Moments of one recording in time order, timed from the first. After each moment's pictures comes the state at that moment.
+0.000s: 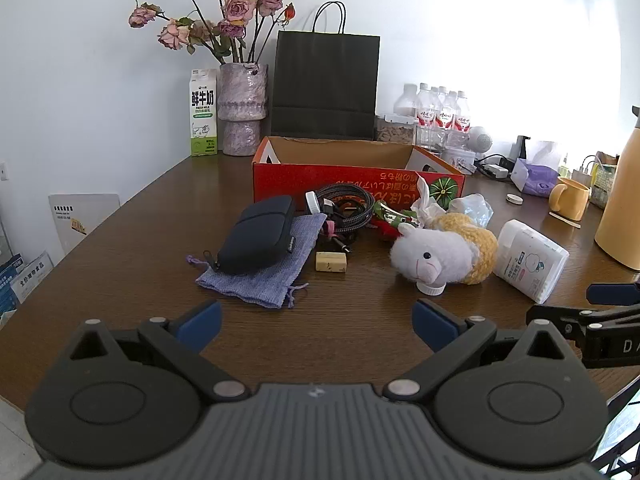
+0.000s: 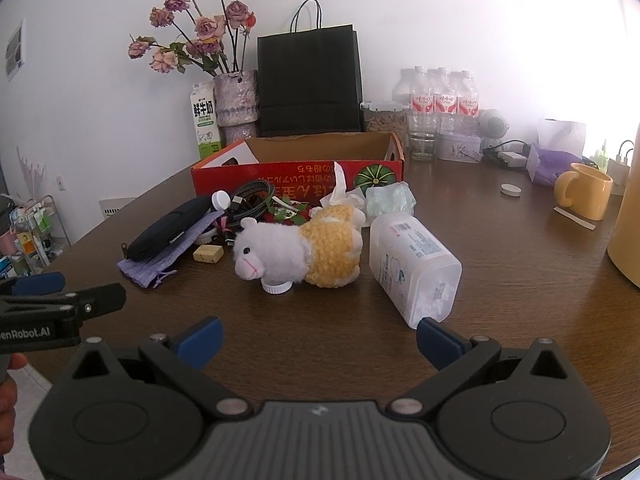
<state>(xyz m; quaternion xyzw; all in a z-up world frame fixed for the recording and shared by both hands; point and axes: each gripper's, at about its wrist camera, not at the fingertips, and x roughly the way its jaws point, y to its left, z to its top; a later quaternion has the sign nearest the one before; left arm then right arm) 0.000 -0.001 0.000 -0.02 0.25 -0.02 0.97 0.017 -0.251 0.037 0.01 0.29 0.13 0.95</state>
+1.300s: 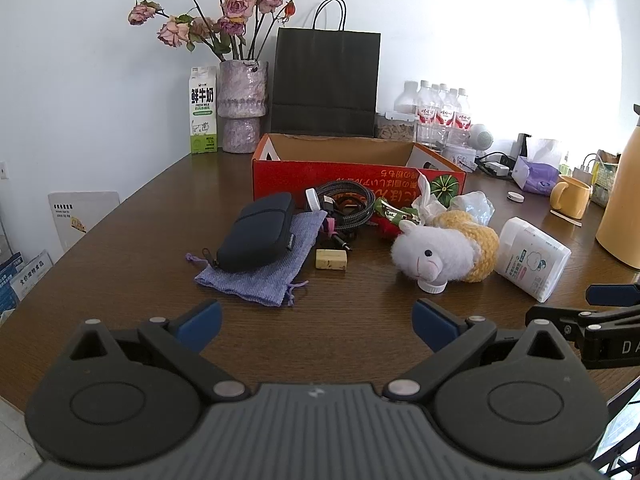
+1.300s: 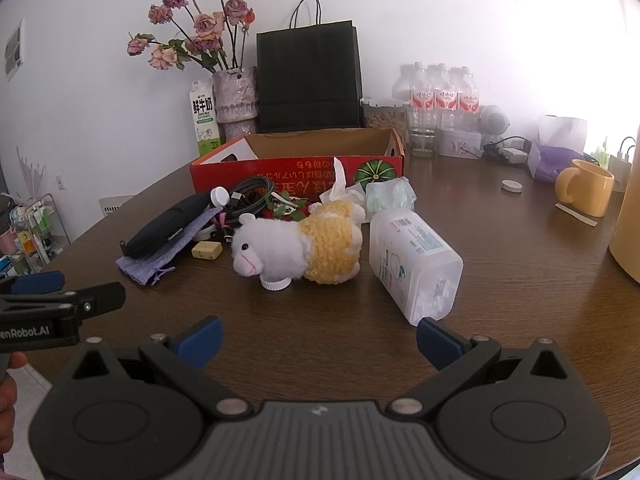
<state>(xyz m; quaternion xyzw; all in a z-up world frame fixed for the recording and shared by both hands) 0.001 -0.003 -0.001 -0.02 0.25 -0.02 0.97 0.019 -0.250 0.035 0.01 0.29 0.13 0.95</state>
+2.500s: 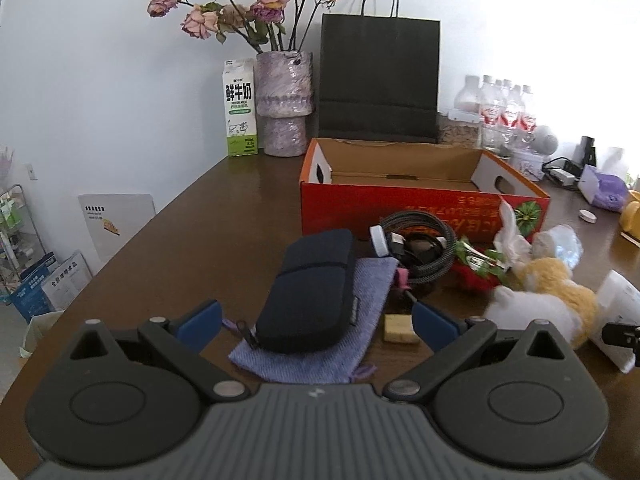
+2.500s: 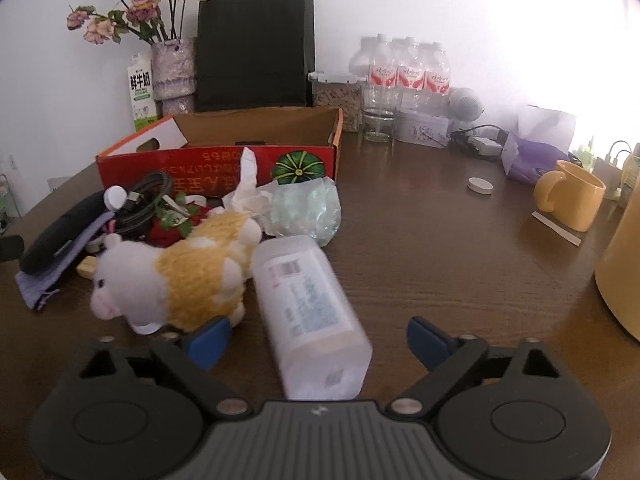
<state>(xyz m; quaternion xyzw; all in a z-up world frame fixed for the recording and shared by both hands) 0.102 0.017 0.012 0.00 0.27 0.06 0.96 0.132 -0.289 0.022 -0.03 0.34 0.08 0.94</state>
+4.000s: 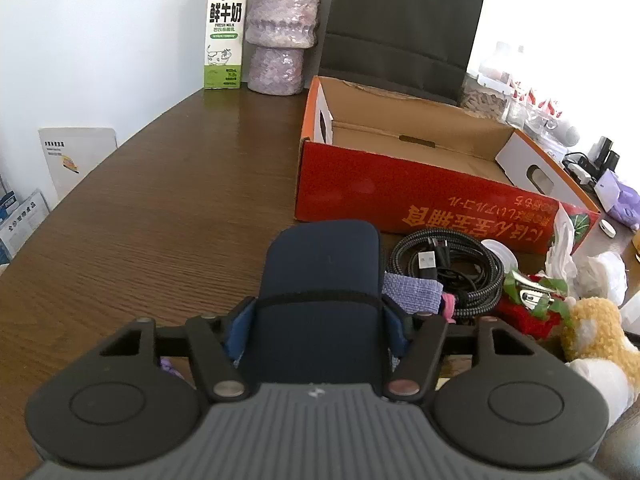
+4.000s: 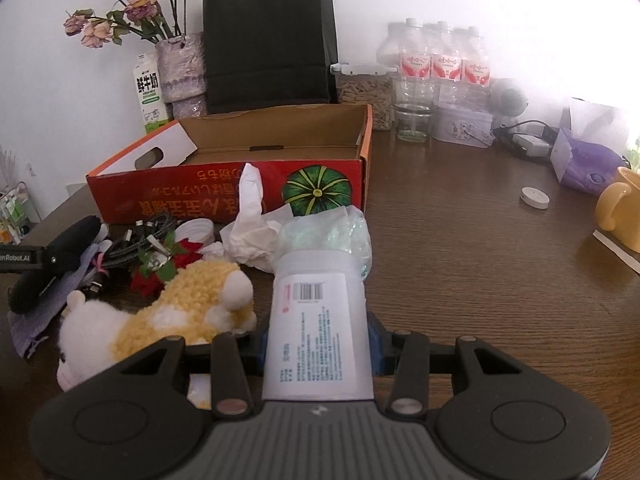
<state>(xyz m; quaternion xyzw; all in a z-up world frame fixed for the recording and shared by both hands) 0.205 0.057 -0.022 -0.07 0.36 0.02 0.93 0.201 -0.280 0.013 0.00 0.34 0.13 0.93</state>
